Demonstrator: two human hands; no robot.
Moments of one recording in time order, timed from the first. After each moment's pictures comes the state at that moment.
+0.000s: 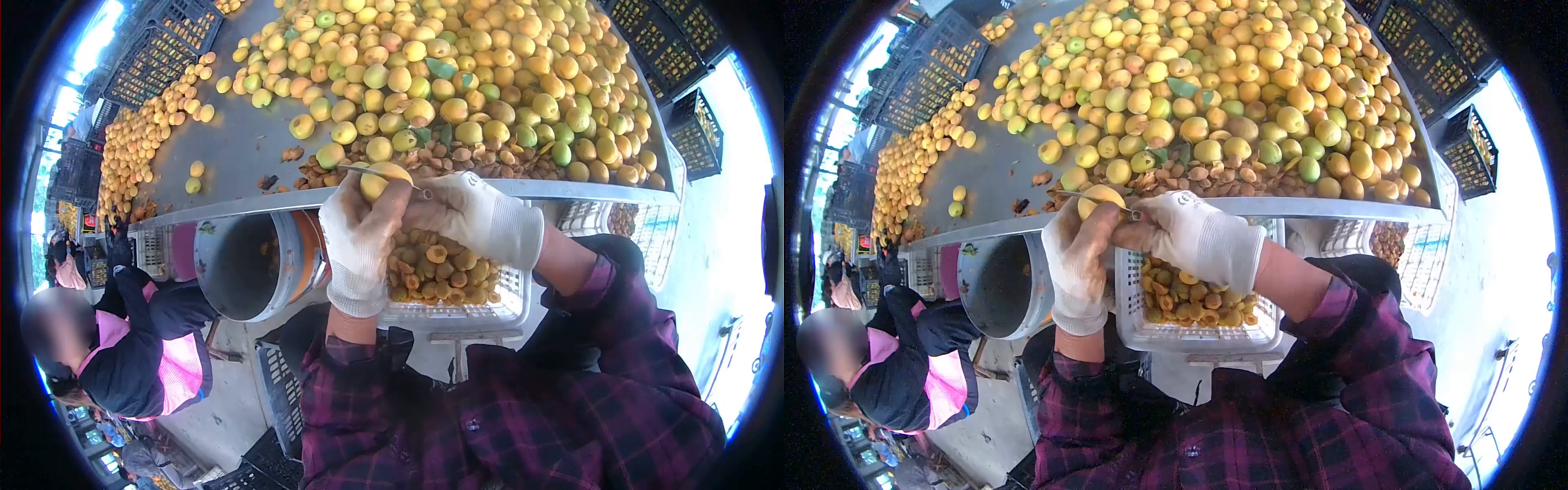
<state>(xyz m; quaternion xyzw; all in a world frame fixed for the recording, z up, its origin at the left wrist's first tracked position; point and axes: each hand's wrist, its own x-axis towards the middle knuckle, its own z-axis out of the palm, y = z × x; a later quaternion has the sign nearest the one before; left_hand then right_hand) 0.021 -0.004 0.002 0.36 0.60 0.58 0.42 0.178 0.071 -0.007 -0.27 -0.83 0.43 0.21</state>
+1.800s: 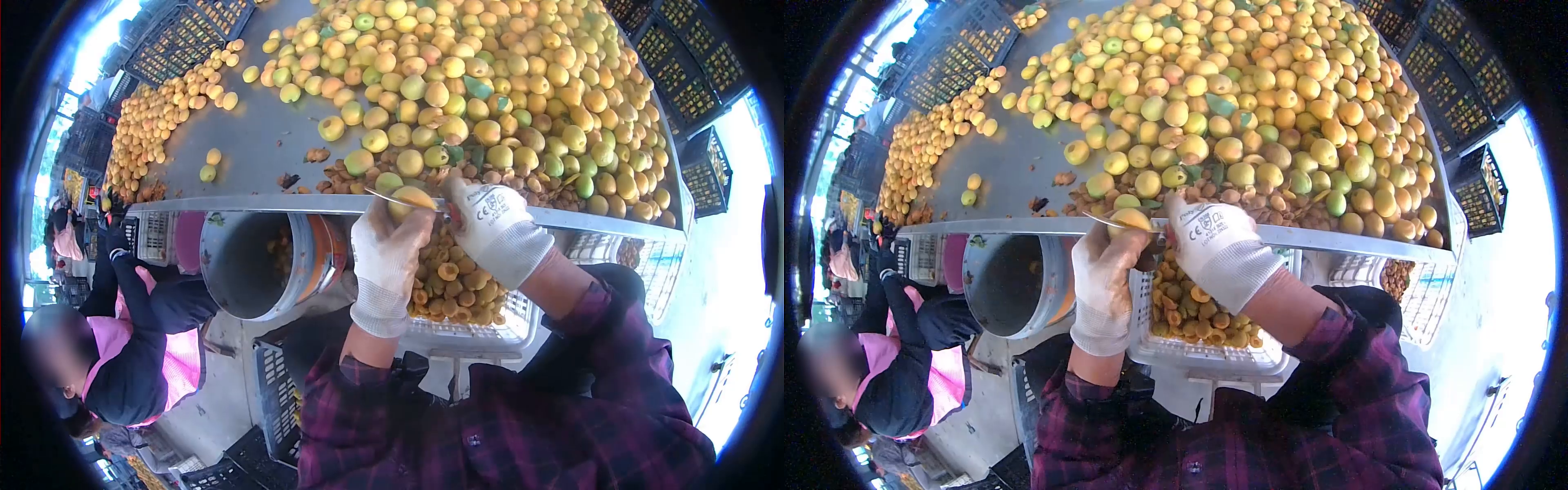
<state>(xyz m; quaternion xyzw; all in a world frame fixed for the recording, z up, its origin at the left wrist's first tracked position) 0.017 -0.009 -0.011 0.27 0.54 0.66 0.46 0.153 0.076 -0.024 -0.39 -0.89 0.22 0.07</state>
